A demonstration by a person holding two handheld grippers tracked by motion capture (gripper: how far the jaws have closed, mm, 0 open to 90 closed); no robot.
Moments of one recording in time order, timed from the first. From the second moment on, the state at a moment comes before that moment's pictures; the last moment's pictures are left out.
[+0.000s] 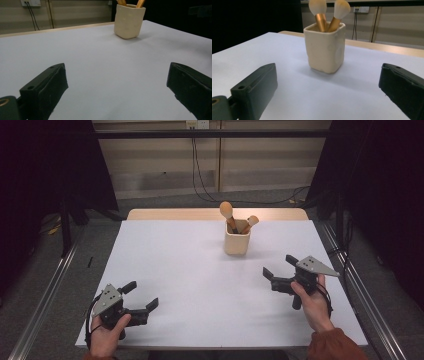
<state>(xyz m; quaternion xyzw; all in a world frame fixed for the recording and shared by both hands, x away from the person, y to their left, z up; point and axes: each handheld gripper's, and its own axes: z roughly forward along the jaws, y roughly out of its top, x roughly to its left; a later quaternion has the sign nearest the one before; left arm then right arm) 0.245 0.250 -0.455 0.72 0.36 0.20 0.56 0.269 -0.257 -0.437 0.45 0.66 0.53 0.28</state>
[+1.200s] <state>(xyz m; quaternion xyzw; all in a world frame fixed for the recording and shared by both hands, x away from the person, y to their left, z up) 0.242 0.252 -0.454 0.72 0.36 0.20 0.56 0.189 -0.298 -0.457 0.48 0.64 0.52 0.30</state>
